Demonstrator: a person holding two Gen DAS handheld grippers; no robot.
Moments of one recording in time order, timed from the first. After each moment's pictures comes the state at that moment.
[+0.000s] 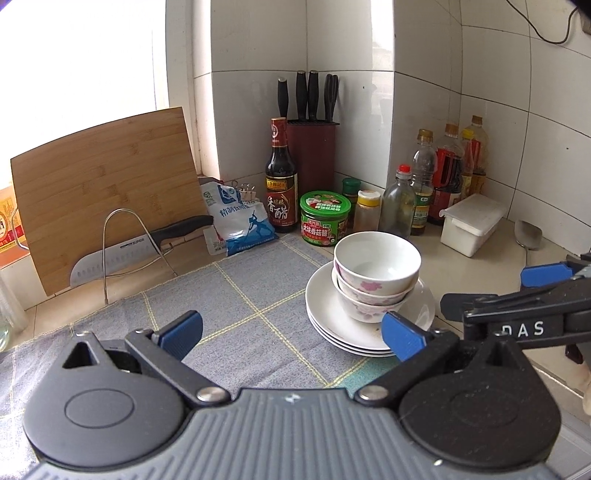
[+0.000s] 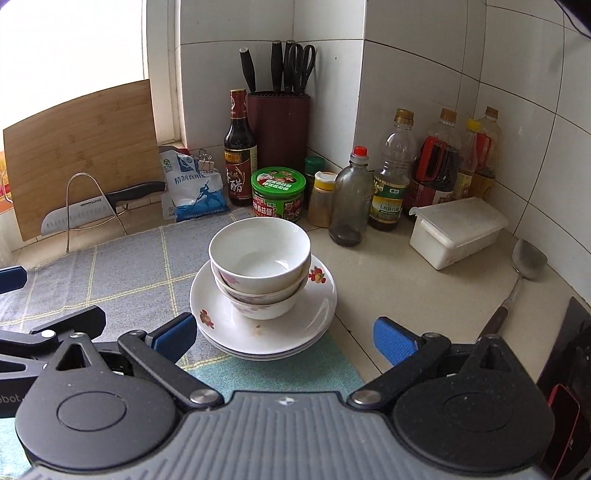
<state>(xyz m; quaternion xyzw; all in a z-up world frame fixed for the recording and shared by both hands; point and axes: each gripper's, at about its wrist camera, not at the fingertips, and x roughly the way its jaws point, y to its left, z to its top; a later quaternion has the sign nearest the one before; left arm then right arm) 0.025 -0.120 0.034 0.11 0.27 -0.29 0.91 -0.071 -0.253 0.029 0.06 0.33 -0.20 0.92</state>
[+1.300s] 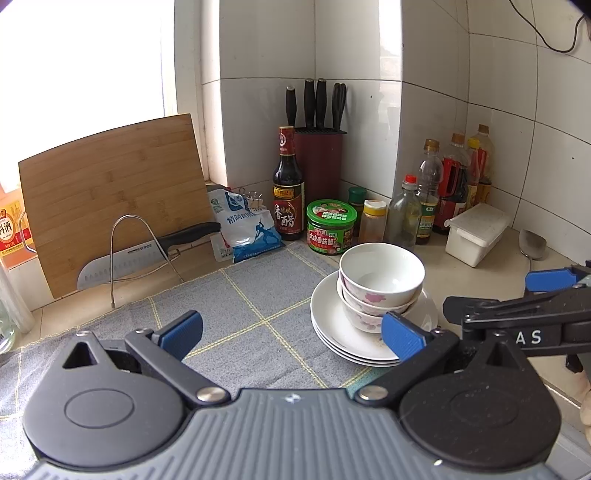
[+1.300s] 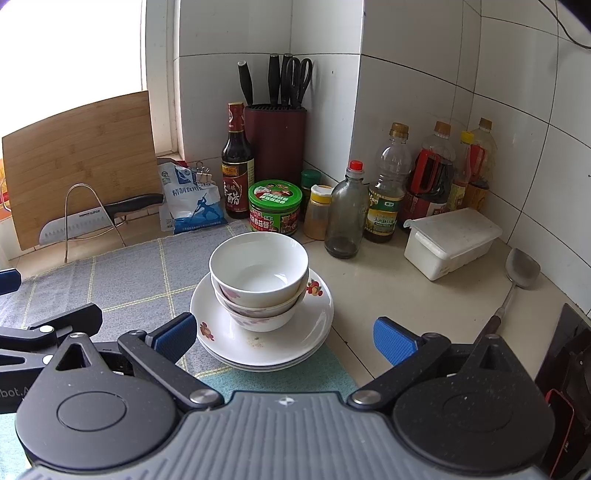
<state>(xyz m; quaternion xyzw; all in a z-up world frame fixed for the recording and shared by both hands) 0.027 -0.118 0.042 0.10 0.26 -0.29 0.92 -0.069 -0.249 0.036 0.05 0.32 -0.21 0.92</state>
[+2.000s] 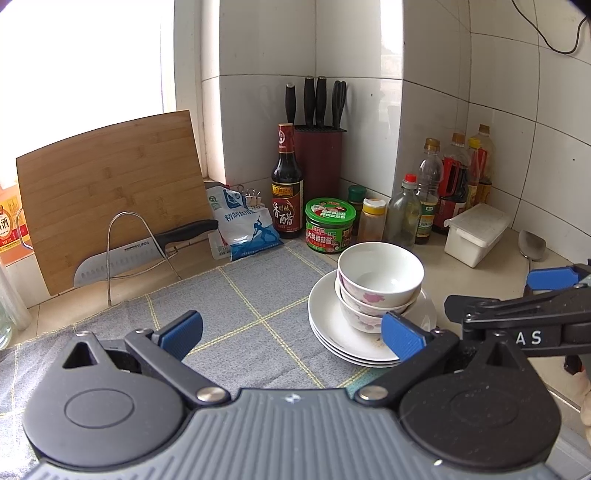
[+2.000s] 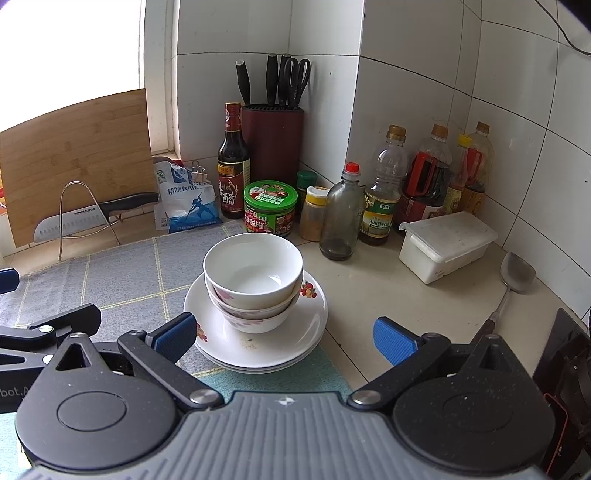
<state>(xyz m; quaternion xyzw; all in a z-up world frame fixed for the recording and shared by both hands) 0.028 -0.121 0.041 0.10 0.26 -0.29 0.92 -0.067 -0.251 0.036 0.05 0.32 -0.21 0.92</state>
